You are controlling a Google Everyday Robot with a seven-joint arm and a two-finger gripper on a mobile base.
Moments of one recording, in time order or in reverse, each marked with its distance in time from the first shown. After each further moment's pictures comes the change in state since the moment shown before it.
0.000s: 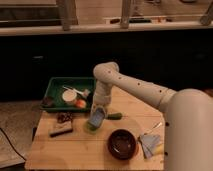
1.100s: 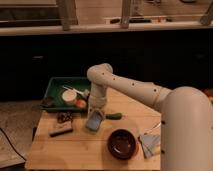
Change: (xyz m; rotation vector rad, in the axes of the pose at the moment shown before) arm -0.018 -0.014 0.009 -0.036 -0.026 -0.078
